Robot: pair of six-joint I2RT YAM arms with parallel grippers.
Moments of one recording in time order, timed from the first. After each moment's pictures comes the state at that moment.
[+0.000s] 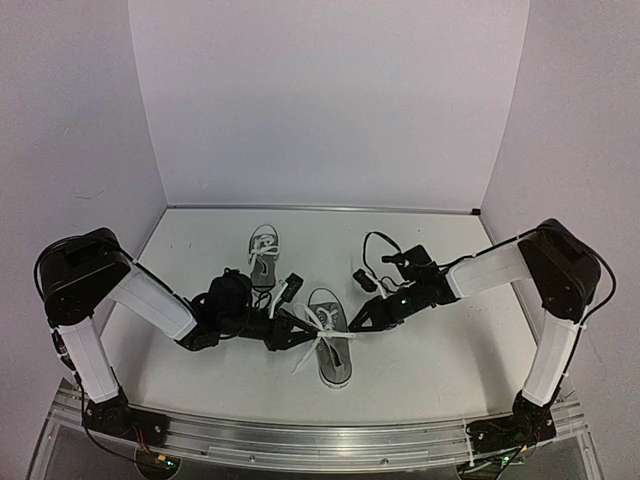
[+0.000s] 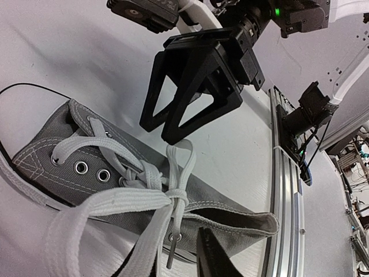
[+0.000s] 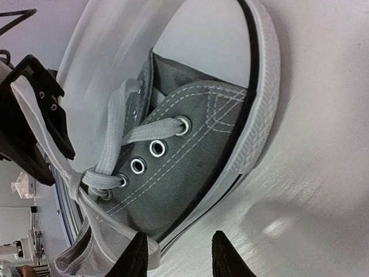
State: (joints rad) left arm -0.88 1.79 0.63 0.76 0.54 -0.39; right arm 0.61 1.88 0.94 -0.03 -0.74 0.22
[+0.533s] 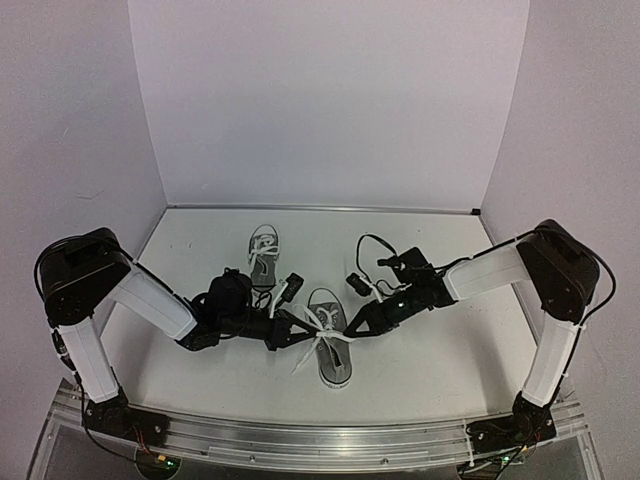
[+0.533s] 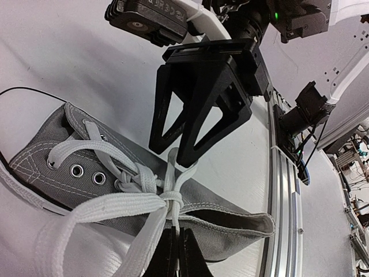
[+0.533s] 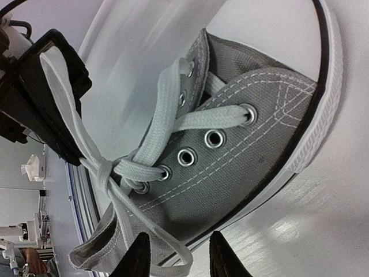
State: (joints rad) left arm -0.88 1.79 0.63 0.77 0.55 -0.39; right arm 0.64 1.88 0.94 -0.03 -0.81 0.20
